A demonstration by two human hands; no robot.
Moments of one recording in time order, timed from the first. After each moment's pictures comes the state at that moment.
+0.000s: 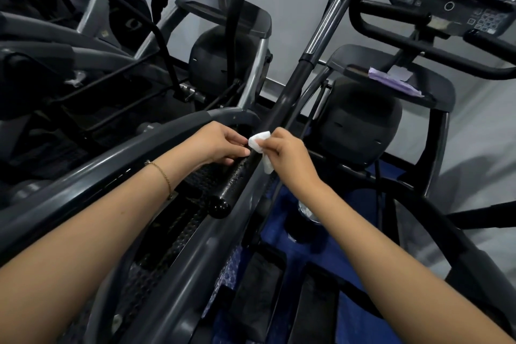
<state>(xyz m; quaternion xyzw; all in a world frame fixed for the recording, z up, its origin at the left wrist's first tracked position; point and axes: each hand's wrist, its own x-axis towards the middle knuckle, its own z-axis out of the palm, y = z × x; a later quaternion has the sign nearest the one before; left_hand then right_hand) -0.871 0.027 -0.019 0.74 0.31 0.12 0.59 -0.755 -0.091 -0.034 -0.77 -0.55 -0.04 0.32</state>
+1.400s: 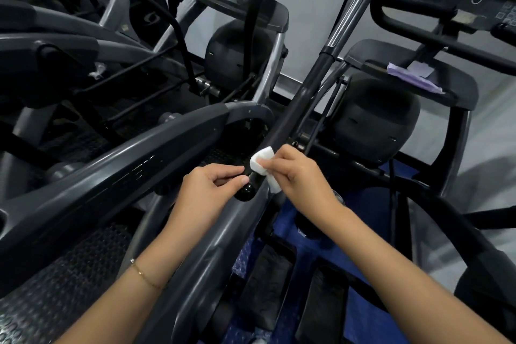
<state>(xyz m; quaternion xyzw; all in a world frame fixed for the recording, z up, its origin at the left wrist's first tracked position) -0.962 -0.041 -0.064 0.70 0.34 0.33 0.54 -0.810 -0.129 -0.041 -0.70 -0.65 -0.04 0.30</state>
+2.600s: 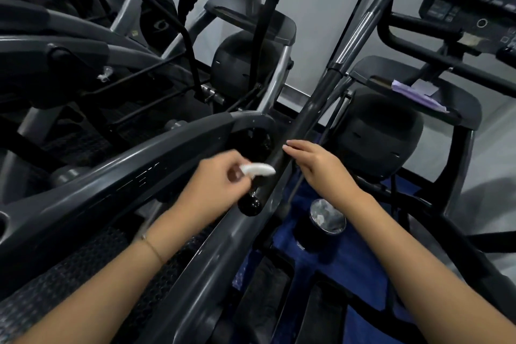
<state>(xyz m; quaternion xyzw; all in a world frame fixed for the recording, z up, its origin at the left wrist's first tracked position) -0.950 -0.013 -0.050 0.80 0.29 0.33 0.41 -0.745 -0.105 -0.035 -0.73 -0.66 -0.12 0.17</state>
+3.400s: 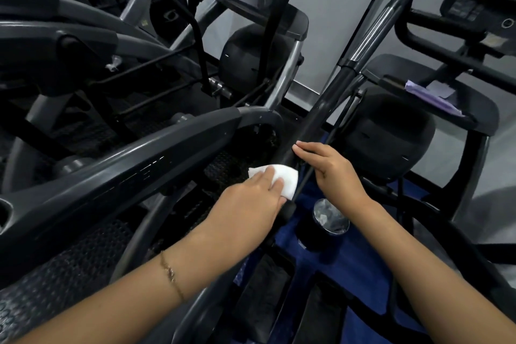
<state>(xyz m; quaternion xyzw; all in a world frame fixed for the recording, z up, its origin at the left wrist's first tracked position) -0.934 -0.047 -0.050 0.95 0.20 0.25 -0.02 -0.736 -0.105 -0.052 -0.71 -0.65 -0.16 0.20</state>
